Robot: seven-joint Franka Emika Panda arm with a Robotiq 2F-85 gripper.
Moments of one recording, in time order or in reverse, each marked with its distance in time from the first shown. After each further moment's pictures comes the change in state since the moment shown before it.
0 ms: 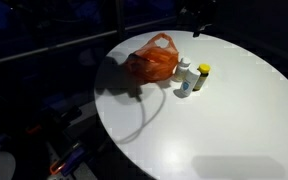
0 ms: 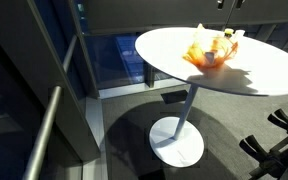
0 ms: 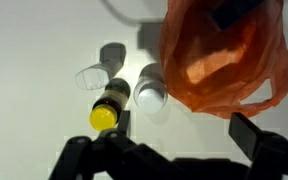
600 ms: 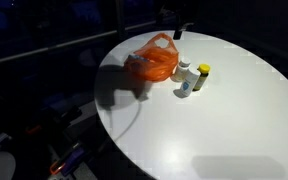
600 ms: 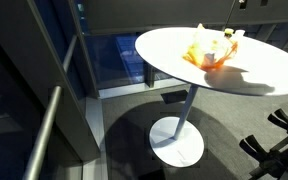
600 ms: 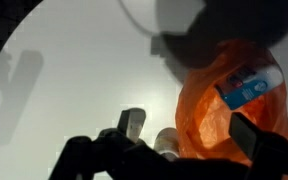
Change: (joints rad) arm 0.035 -0.221 -0.007 -0.270 -0.095 -0.101 0.026
